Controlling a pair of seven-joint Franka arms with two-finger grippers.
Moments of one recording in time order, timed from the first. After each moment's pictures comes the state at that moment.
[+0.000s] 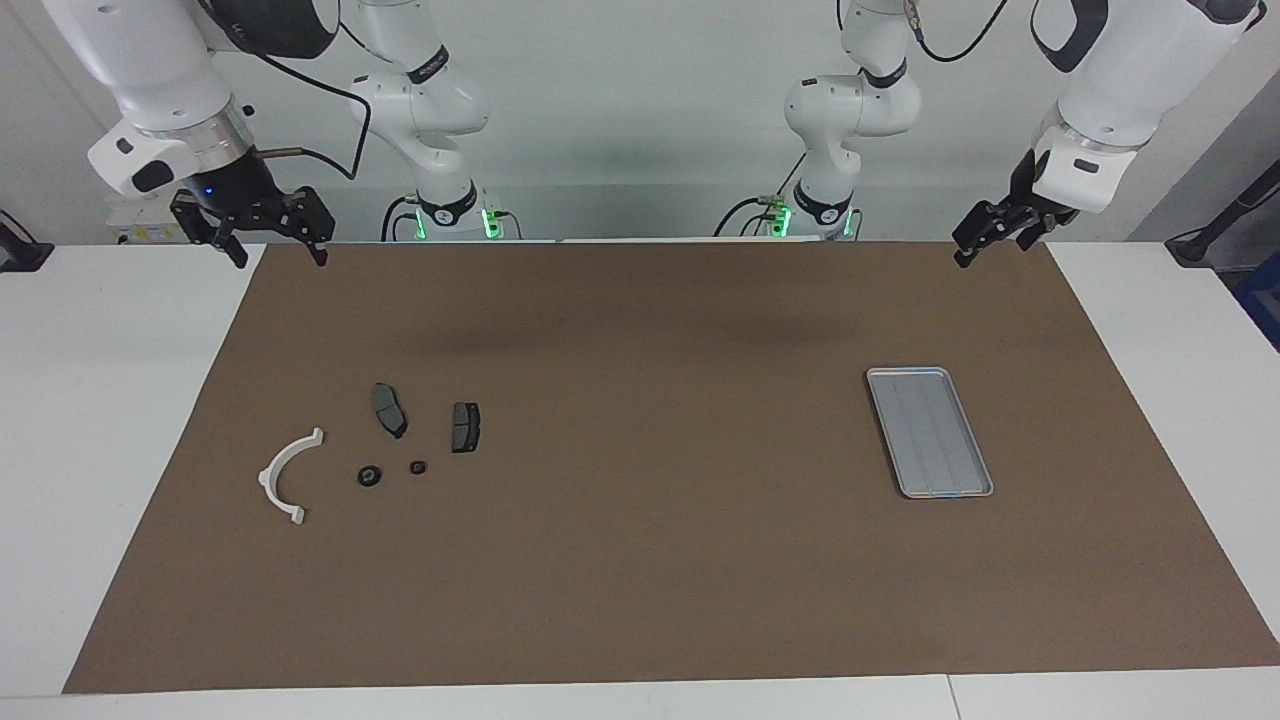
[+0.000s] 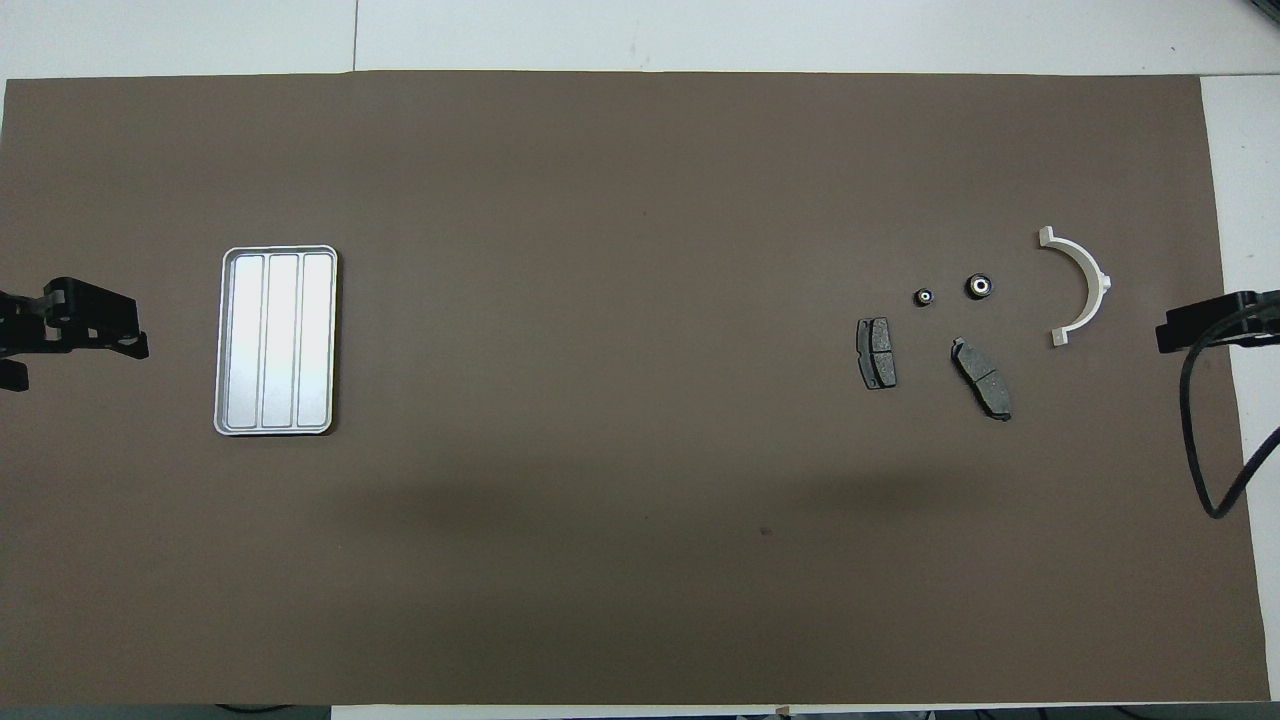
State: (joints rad) left arm -0.09 -0.04 0.04 -1.61 0.01 1.46 -0.25; right arm -0.04 -0.07 -0.04 -1.66 -0.02 1.55 -0.10
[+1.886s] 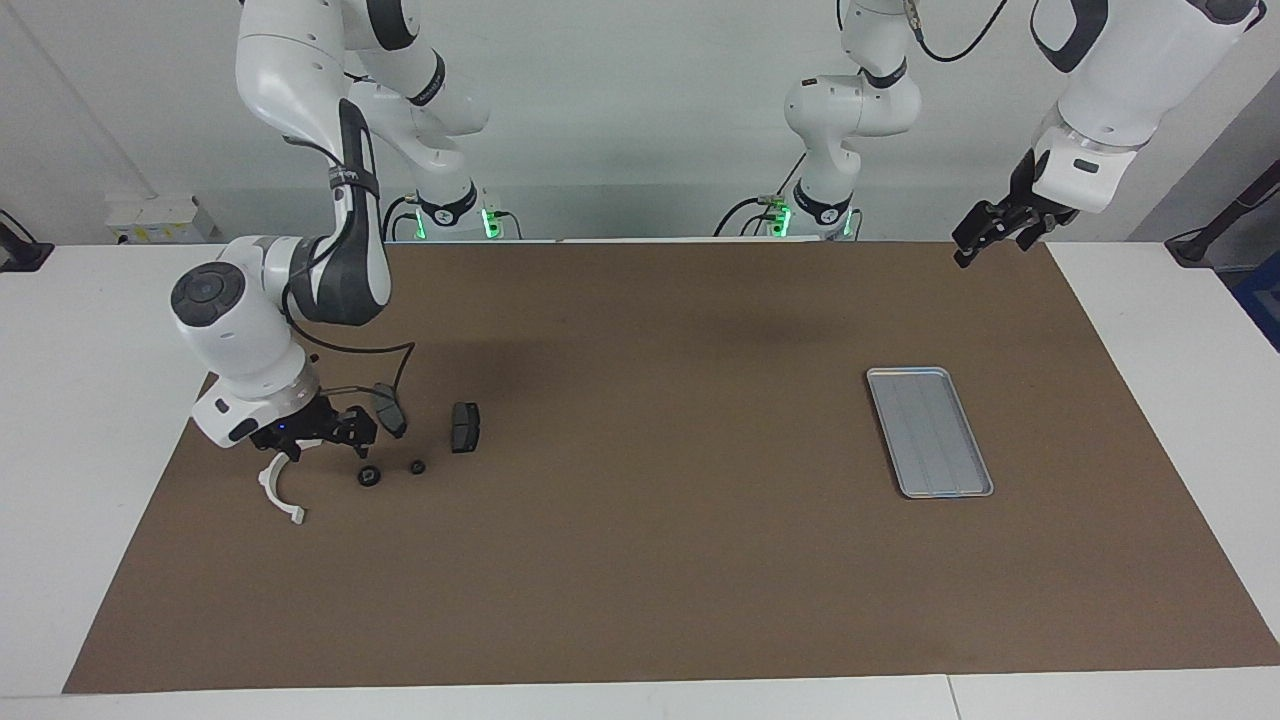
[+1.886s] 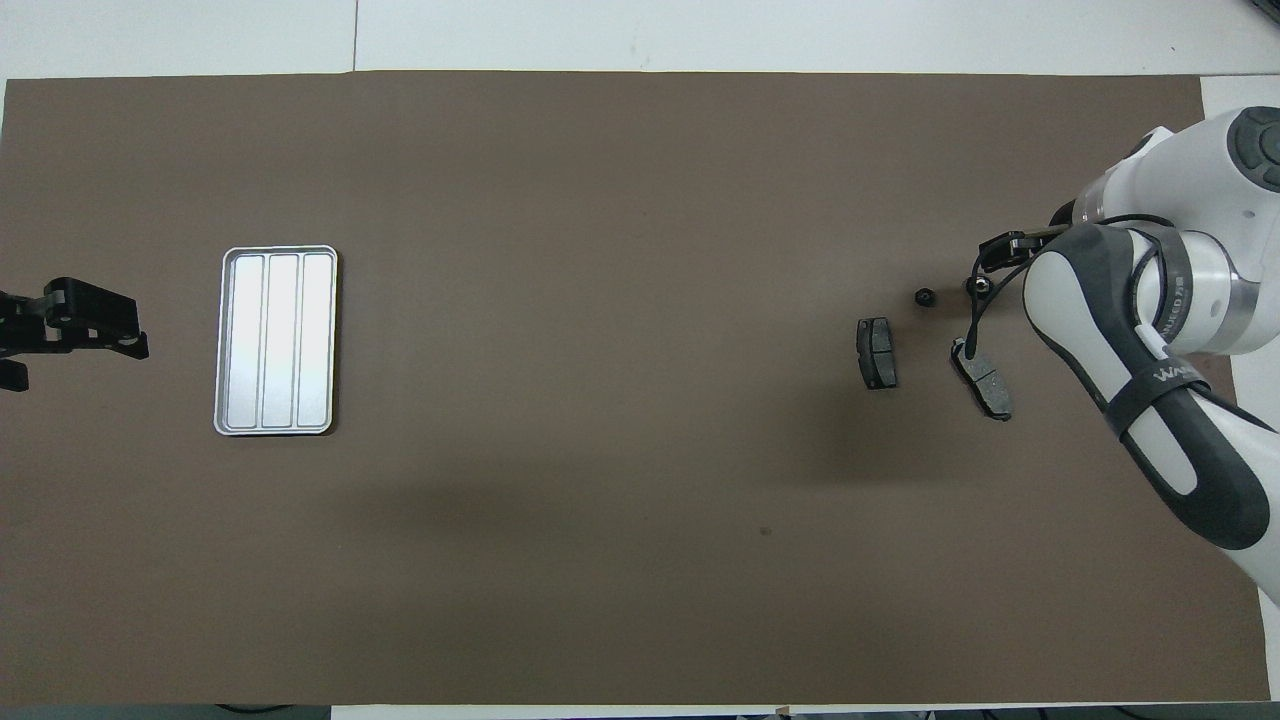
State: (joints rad) left arm -0.09 -0.04 0.04 -1.61 0.01 1.46 -0.25; right arm -0.05 0.39 -0.03 -1.77 -0.02 2.20 -0.11
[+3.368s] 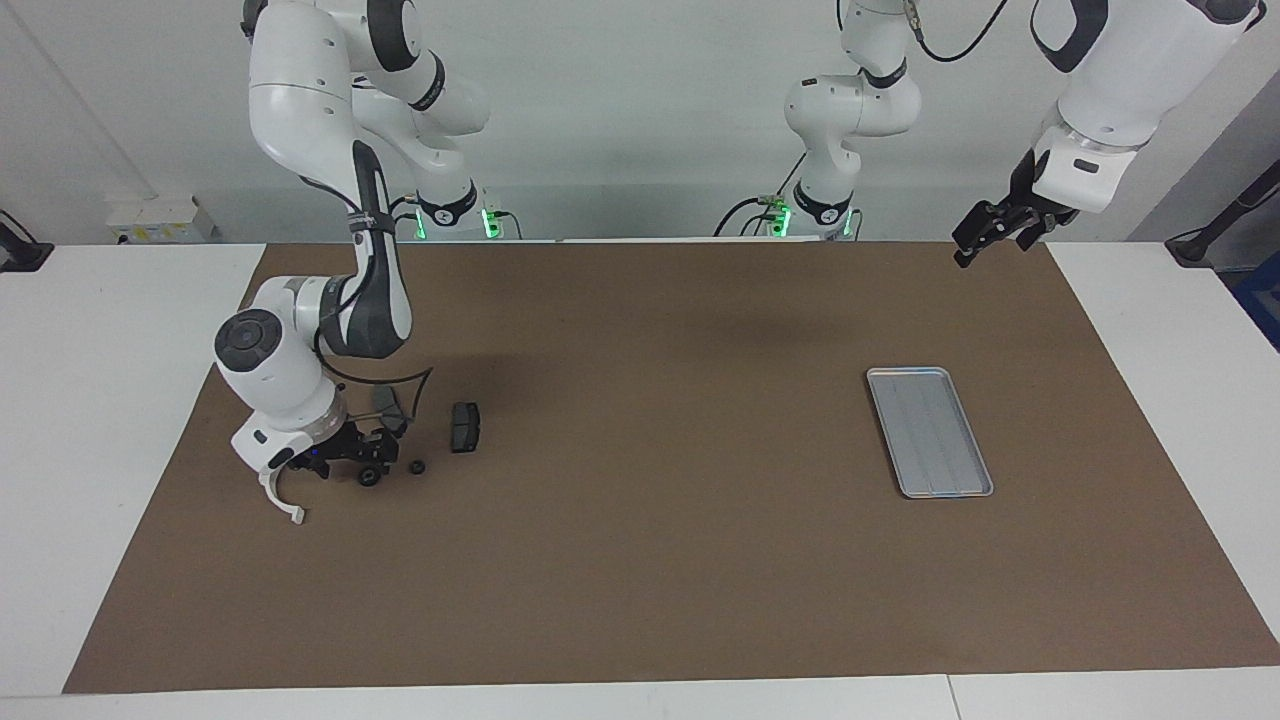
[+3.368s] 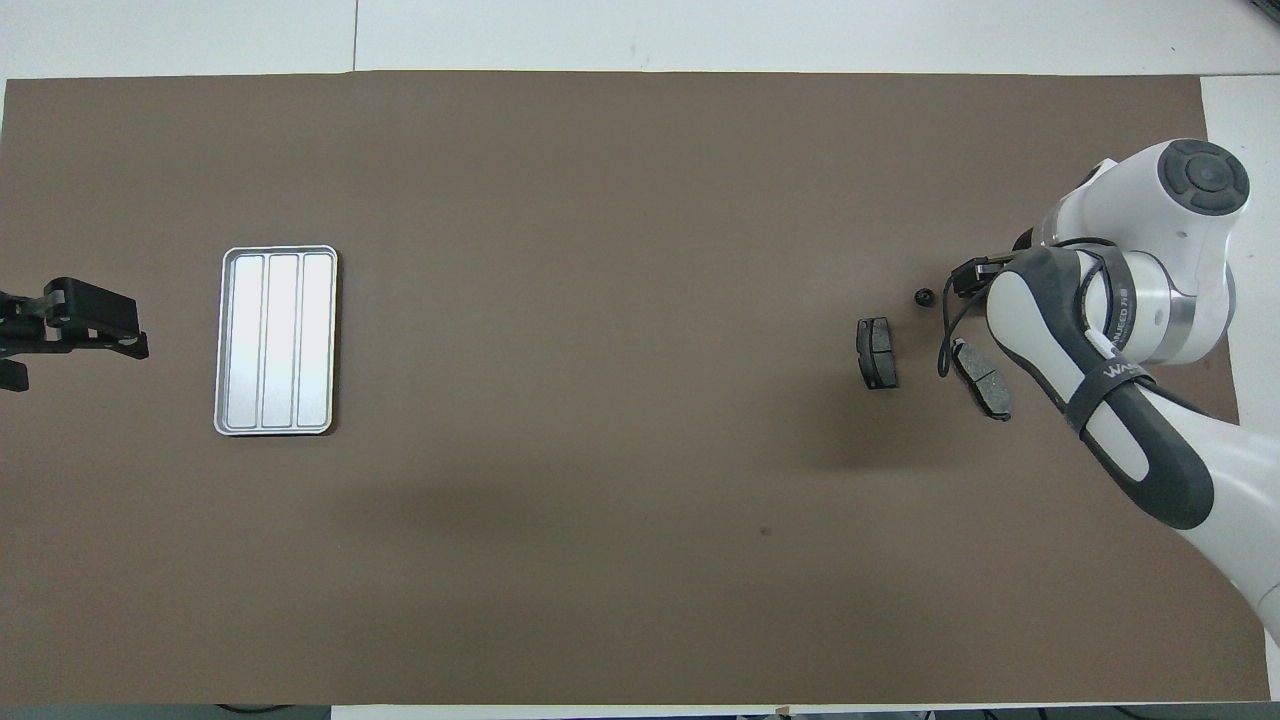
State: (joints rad) left arm -0.09 -0.04 0.04 -1.61 0.01 1.46 -0.25; right arm -0.04 0.44 -0.02 -1.82 -0.02 2.24 -0.11
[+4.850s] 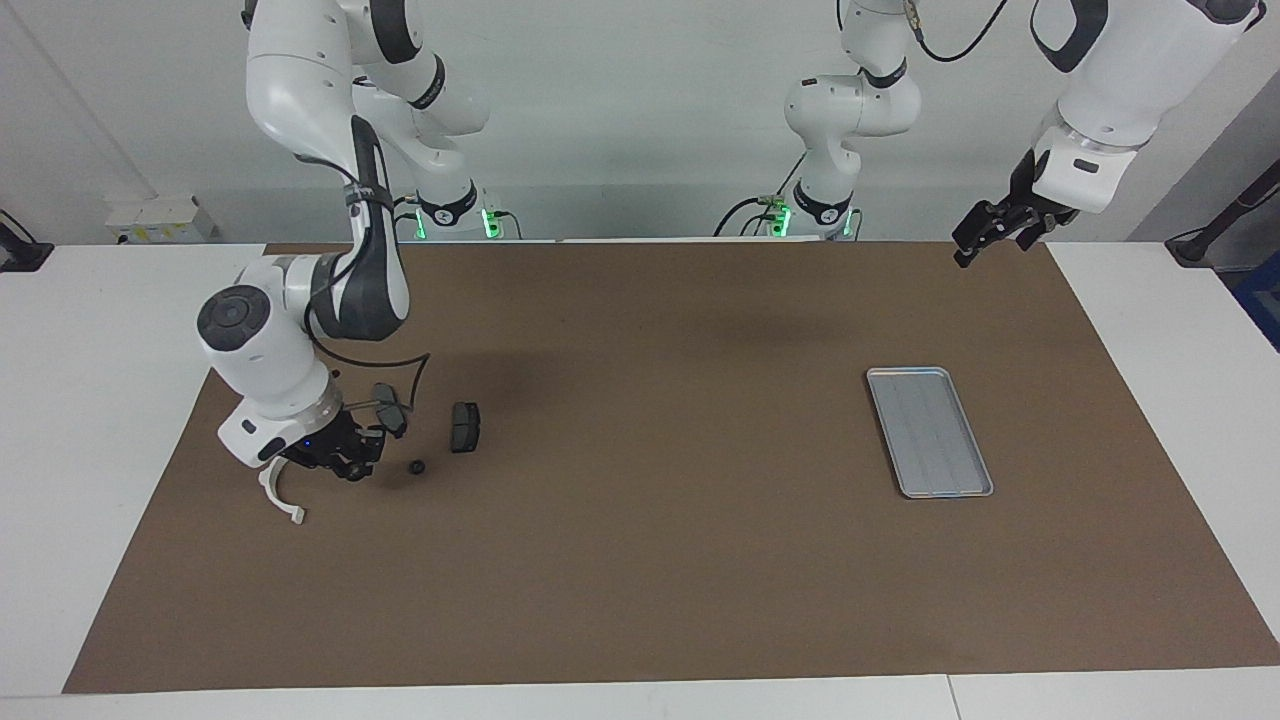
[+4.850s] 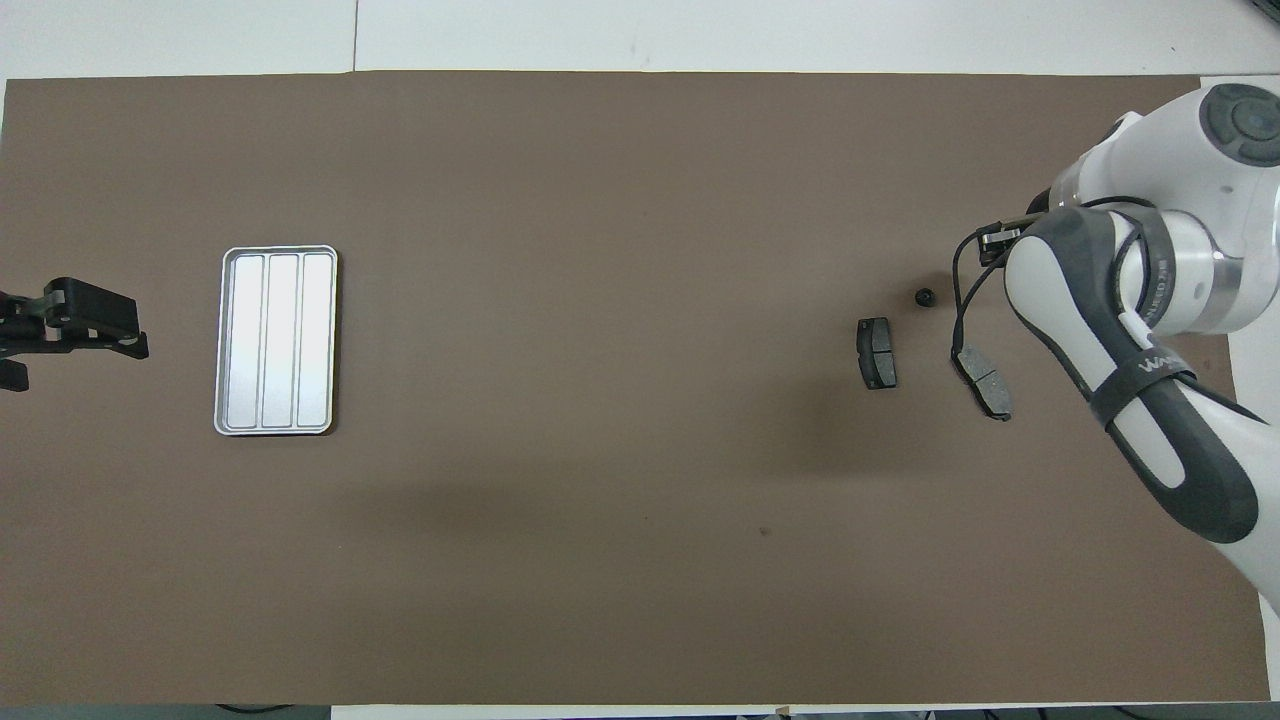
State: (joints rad) left arm -0.09 -0.04 0.04 -1.61 0.01 1.46 -0.25; right arm -0.04 0.39 0.03 -1.64 -0.02 2.05 -0.09
